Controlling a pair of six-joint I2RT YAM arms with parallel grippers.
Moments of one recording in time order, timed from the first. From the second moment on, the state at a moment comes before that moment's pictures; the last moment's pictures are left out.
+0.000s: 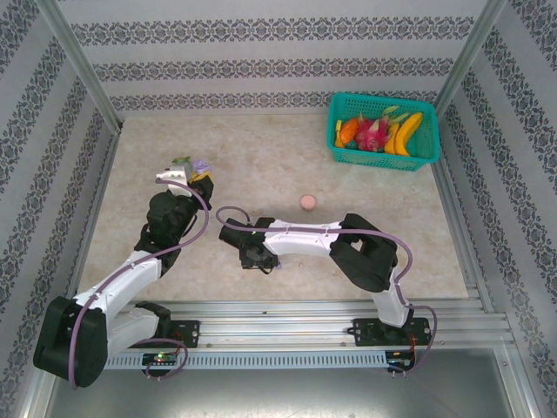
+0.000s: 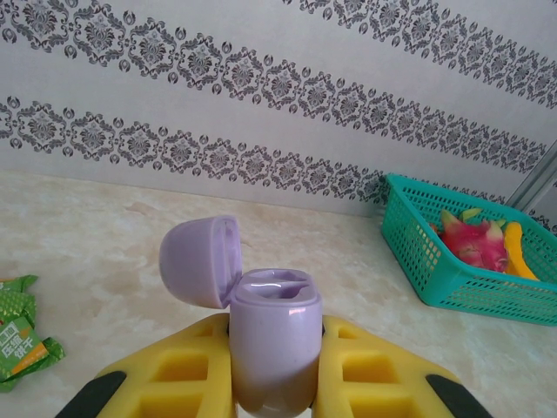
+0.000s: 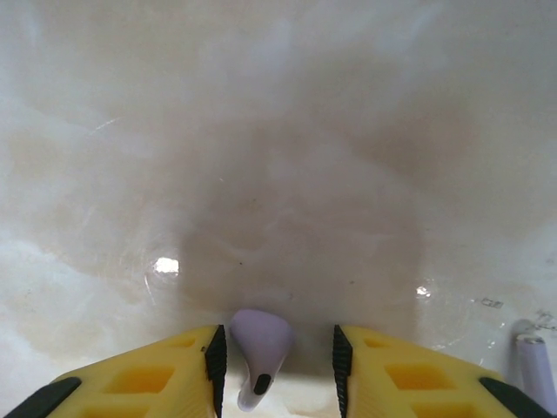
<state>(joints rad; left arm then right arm) -0.27 1.07 0.47 0.53 -0.02 -0.32 1.09 2.03 1.41 -0.77 0.09 1.05</state>
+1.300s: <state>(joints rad) -0.27 1.12 0.41 0.57 0.17 -0.28 0.94 1.72 1.22 -0.65 0.30 0.92</state>
